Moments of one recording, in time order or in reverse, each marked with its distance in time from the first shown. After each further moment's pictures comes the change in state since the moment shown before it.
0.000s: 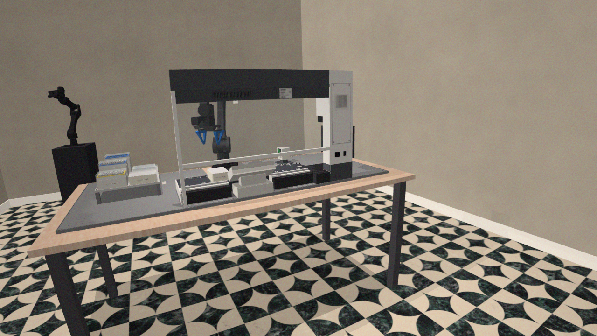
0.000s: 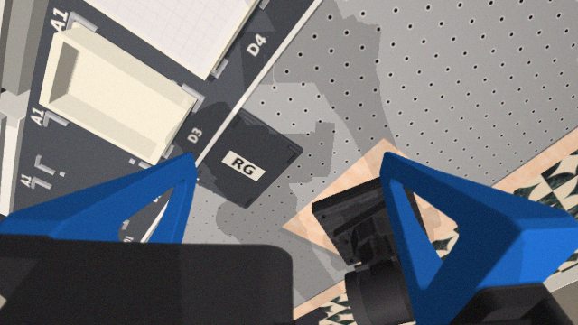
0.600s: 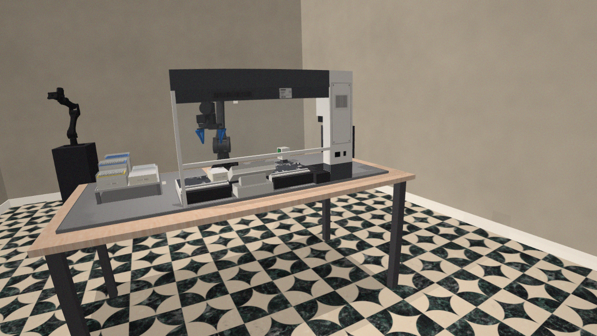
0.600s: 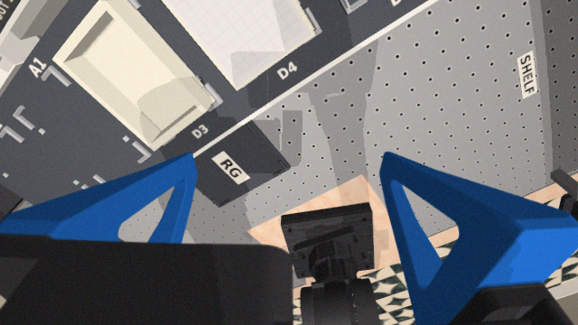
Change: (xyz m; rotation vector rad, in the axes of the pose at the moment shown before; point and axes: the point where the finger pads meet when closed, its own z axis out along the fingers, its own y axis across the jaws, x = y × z) arm -0.025 0.028 -0.010 -0.004 -0.014 -0.298
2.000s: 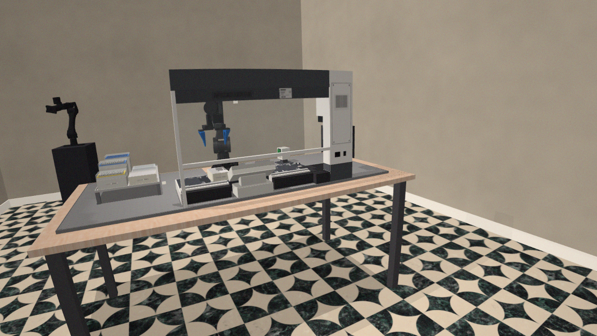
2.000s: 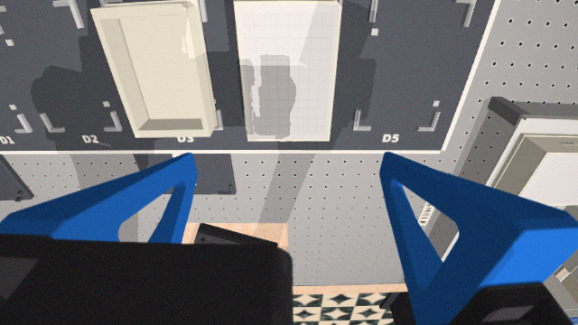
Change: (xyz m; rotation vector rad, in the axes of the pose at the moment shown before) arm -0.067 0.046 -0.001 -0.003 0.004 -0.601
